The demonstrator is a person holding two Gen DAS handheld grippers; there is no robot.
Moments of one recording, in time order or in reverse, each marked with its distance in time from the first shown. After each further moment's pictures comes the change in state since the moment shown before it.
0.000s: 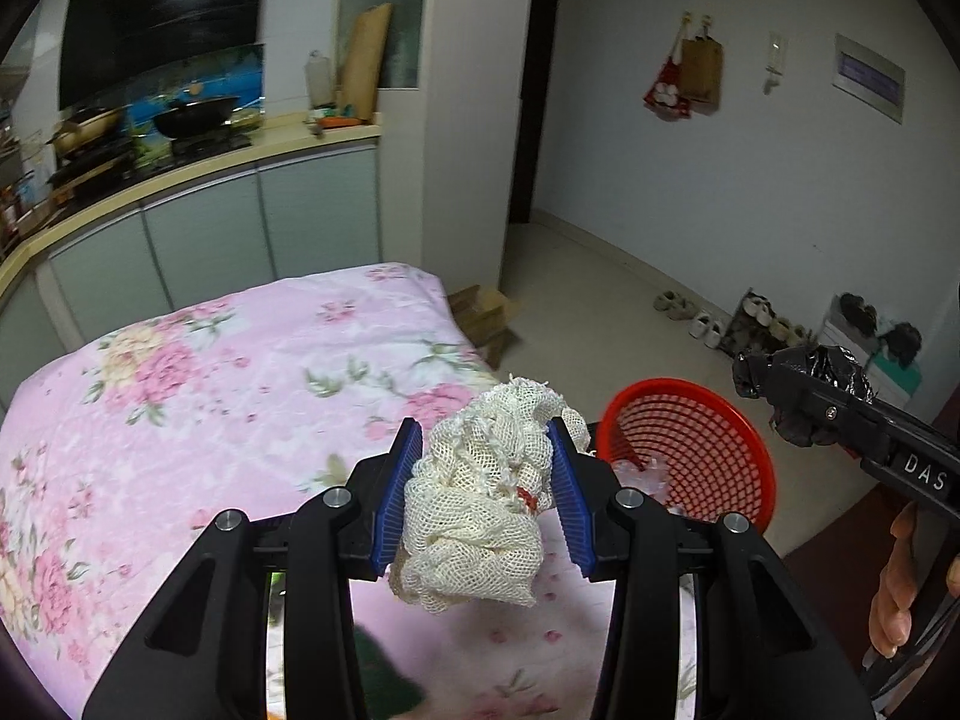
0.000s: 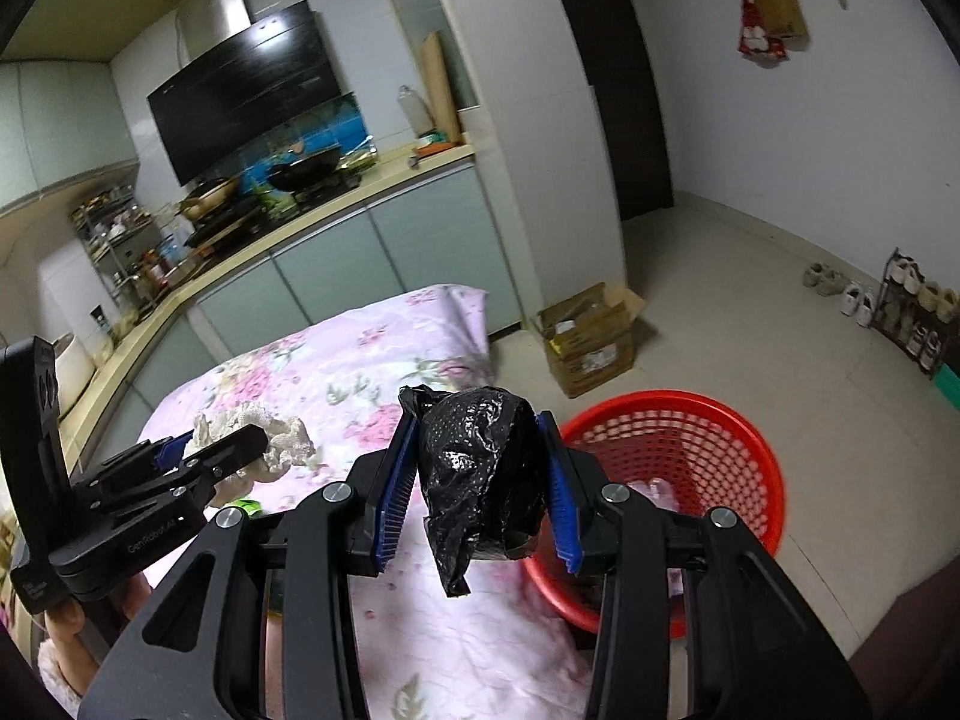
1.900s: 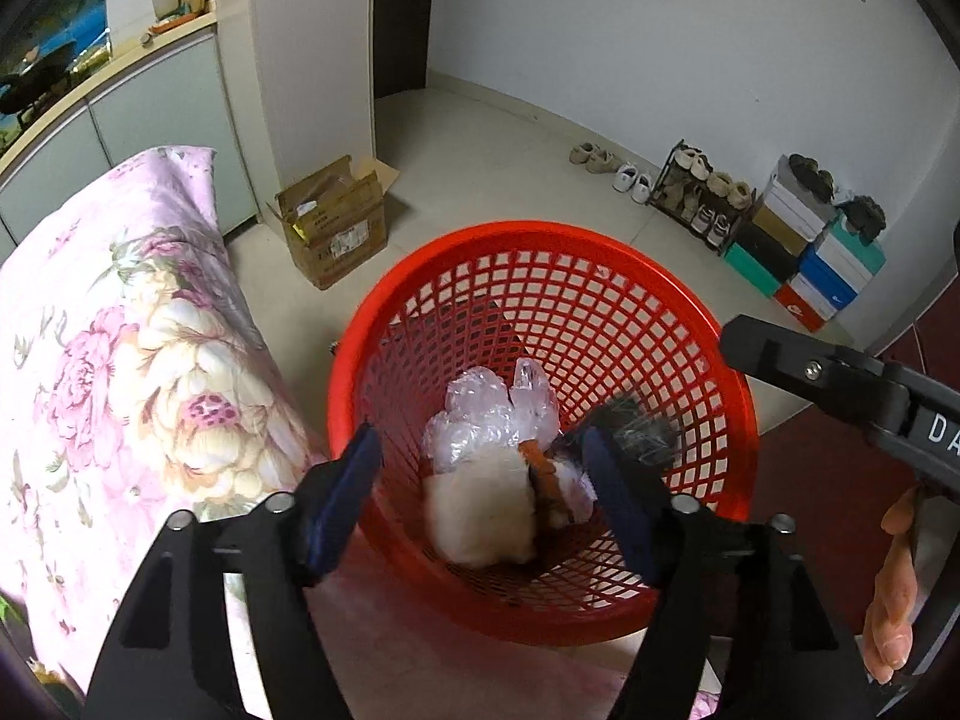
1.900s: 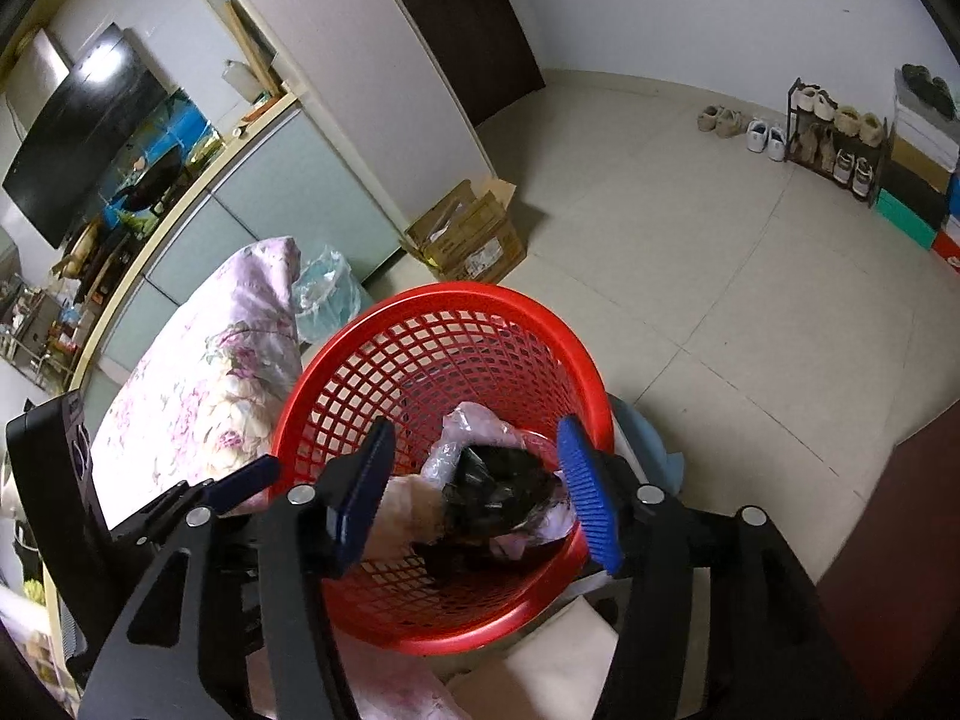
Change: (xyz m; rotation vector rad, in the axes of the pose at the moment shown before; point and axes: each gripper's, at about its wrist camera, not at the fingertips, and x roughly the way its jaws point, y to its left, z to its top) left arm 0.161 -0.131 -0.035 0.128 0.326 -0.161; right arm 0.058 -0.146 -0.034 0.313 0.204 -0.150
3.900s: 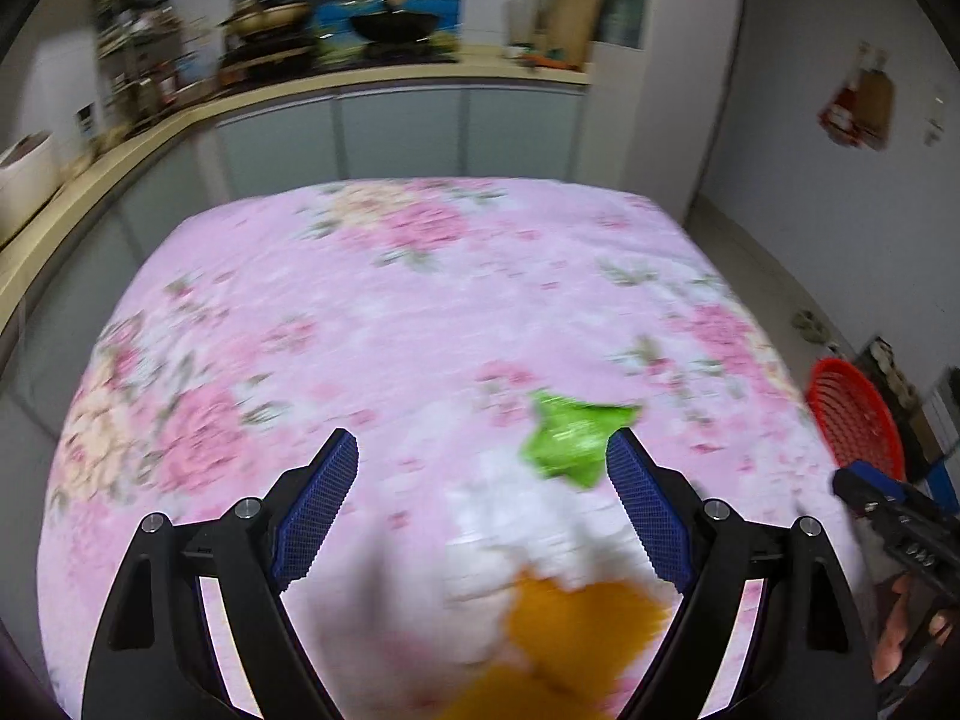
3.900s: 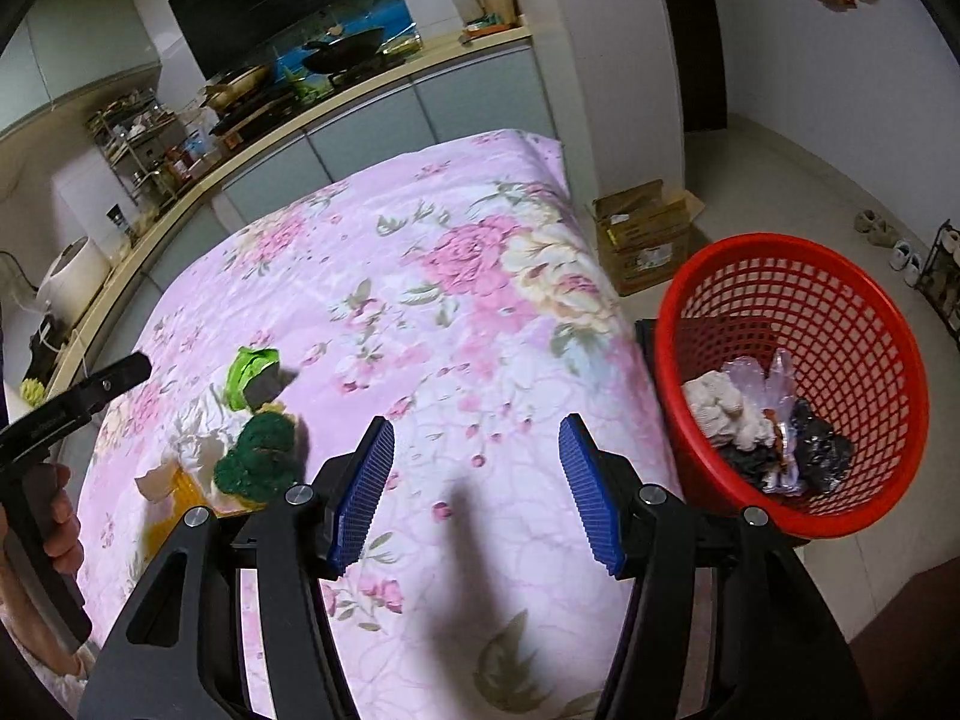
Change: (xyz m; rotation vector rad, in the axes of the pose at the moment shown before) left arm -0.229 0.239 -0.157 -0.470 -0.208 0.438; right arm -0.002 0.185 -0.109 -0.412 0.051 0.192
